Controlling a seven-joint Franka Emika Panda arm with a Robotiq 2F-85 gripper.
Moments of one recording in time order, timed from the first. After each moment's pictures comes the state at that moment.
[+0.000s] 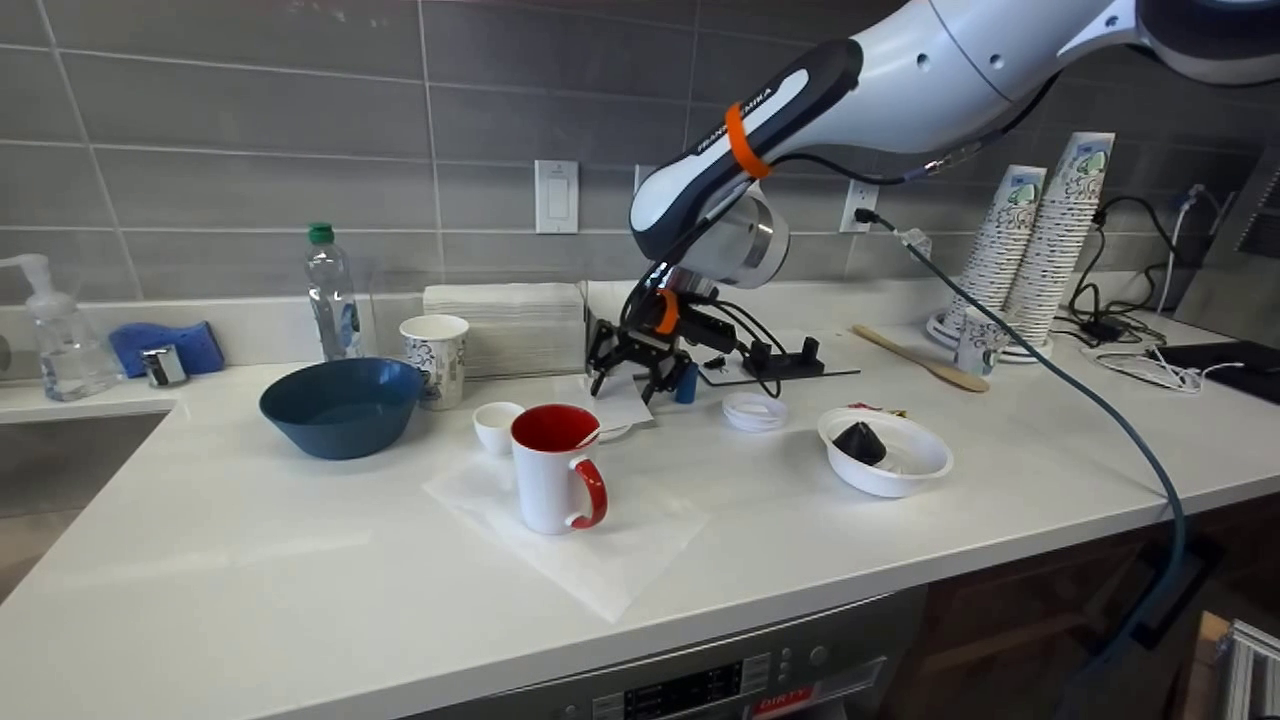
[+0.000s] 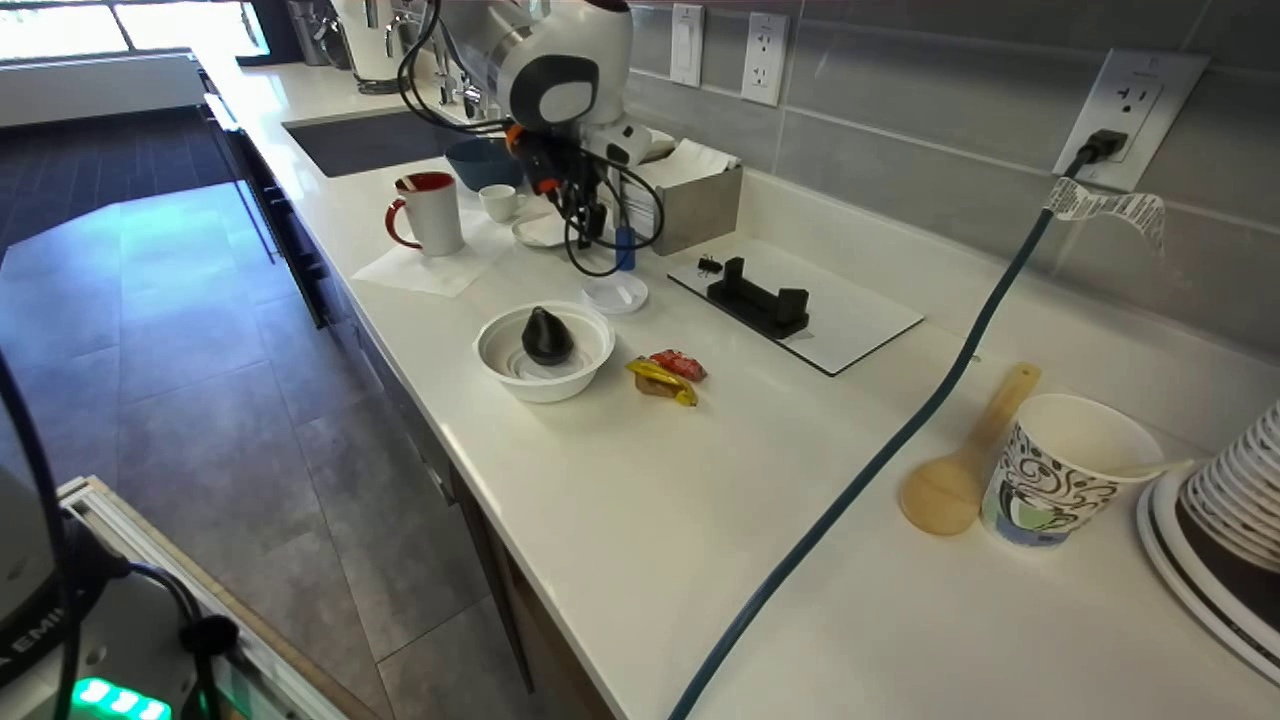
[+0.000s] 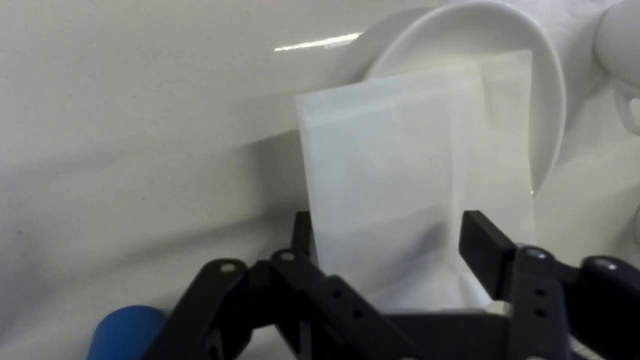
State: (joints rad) arm 0.02 0.66 0.02 -1.69 0.46 2.51 0.26
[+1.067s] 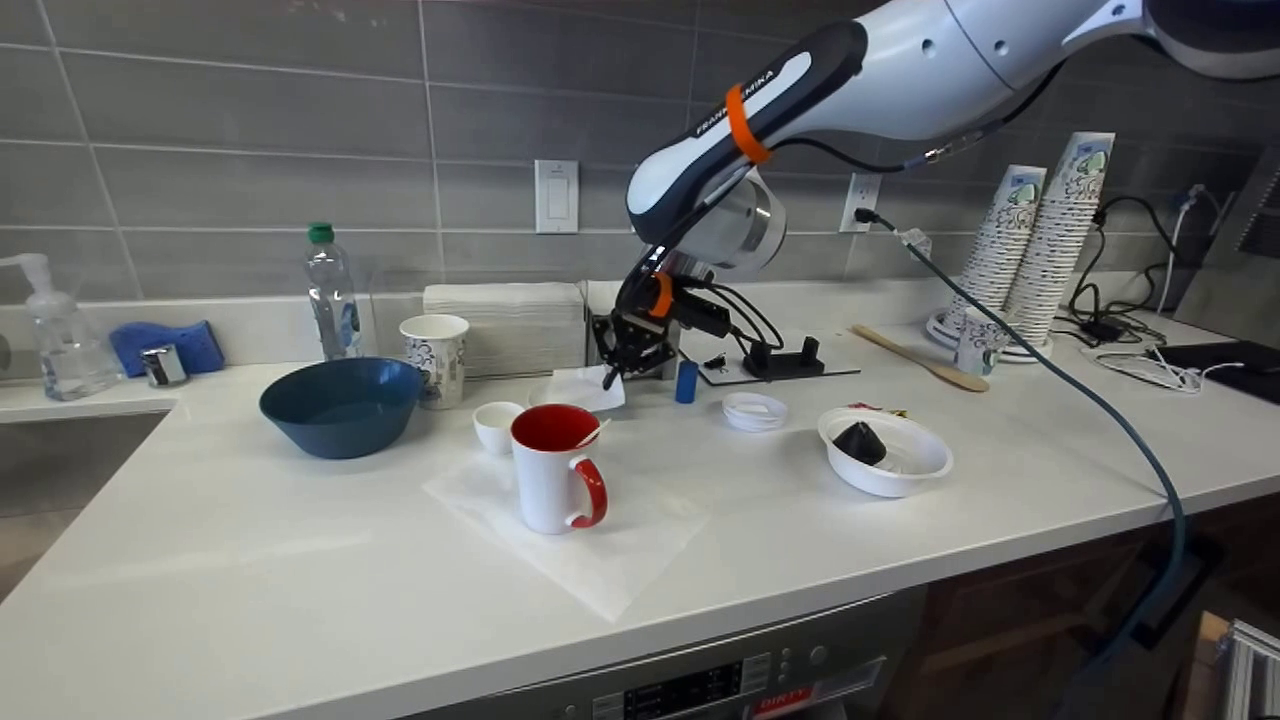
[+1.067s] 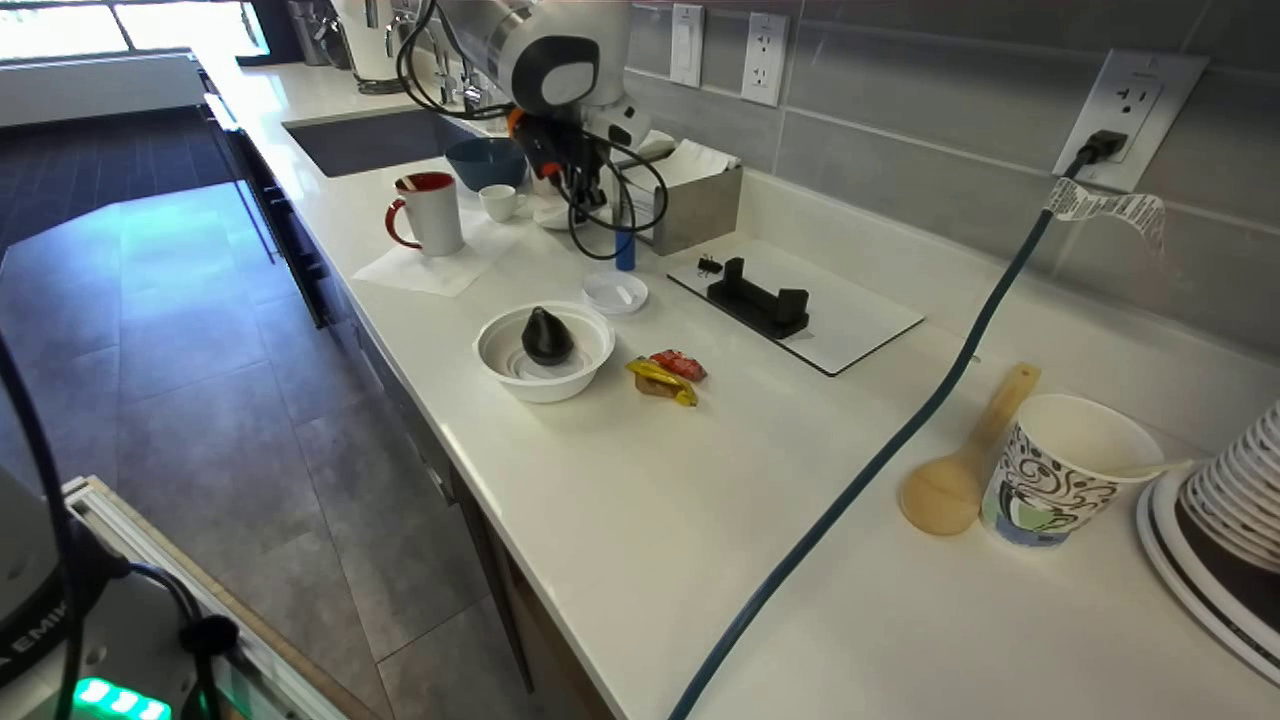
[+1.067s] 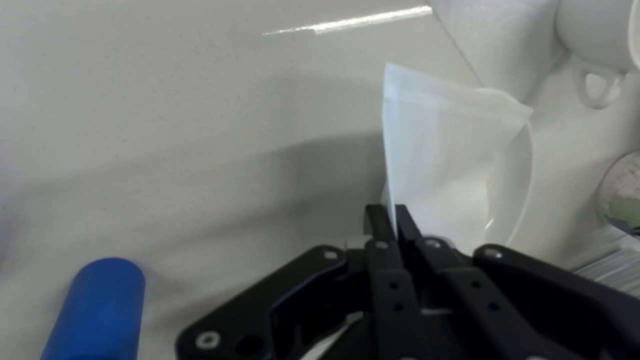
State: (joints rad) arm 0.02 0.65 0.02 -1.66 0.44 2.51 0.28
